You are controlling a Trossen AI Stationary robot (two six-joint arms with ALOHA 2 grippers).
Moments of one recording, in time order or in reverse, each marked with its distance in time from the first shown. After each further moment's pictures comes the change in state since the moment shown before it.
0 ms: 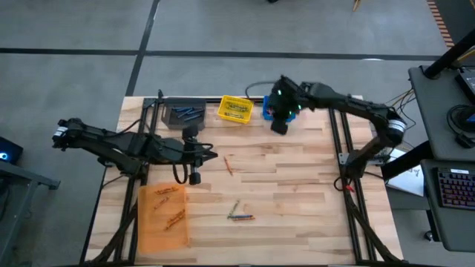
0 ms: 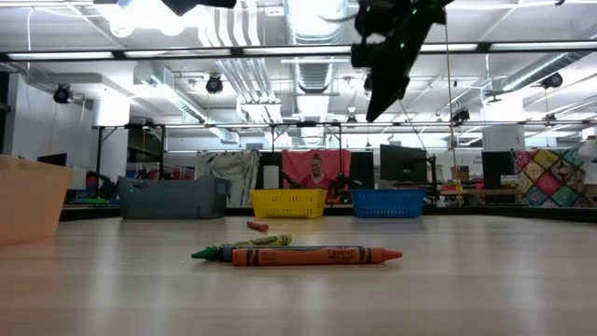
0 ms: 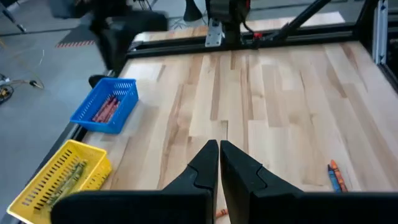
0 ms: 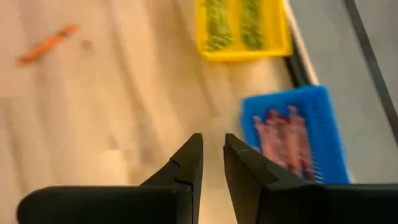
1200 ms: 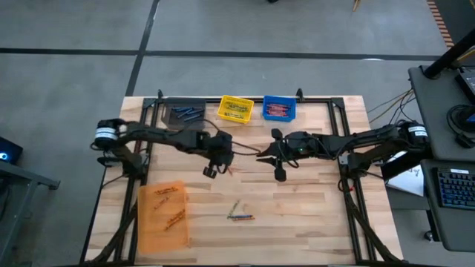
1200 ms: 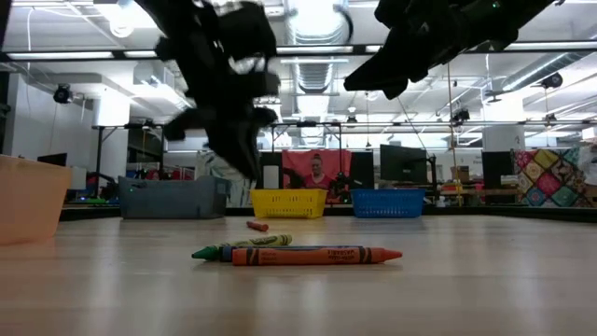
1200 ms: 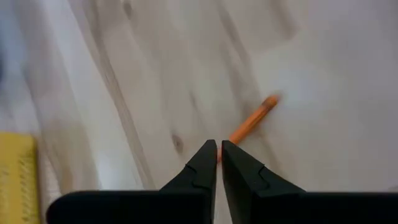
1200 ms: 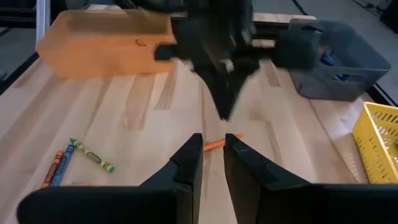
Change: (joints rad) left arm 0.311 0.529 0.000 -0.024 0.343 0.578; right arm 0.485 -0.278 -0.709 1.060 0.002 0.169
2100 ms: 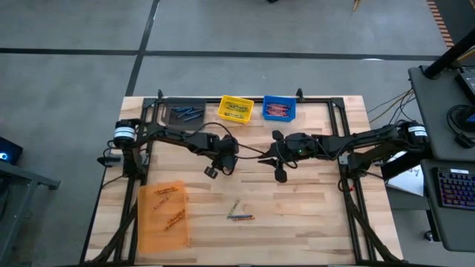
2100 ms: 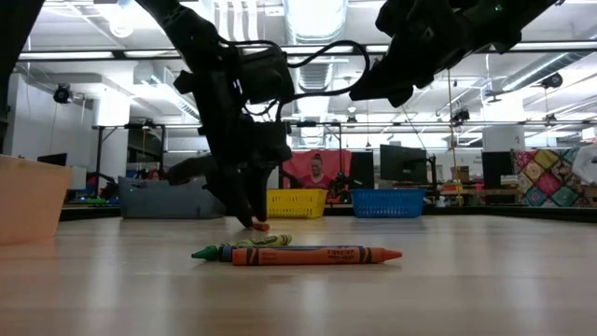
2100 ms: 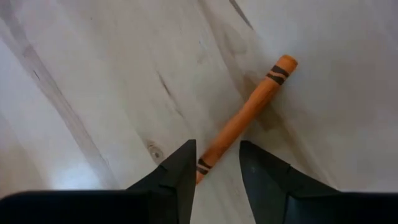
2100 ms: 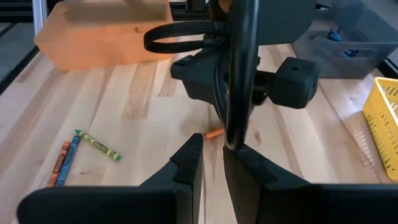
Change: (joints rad) left arm 0.028 0.204 0.041 0.015 0.005 0.183; right arm 0.000 0.000 -0.008 -0.038 -0.001 0.057
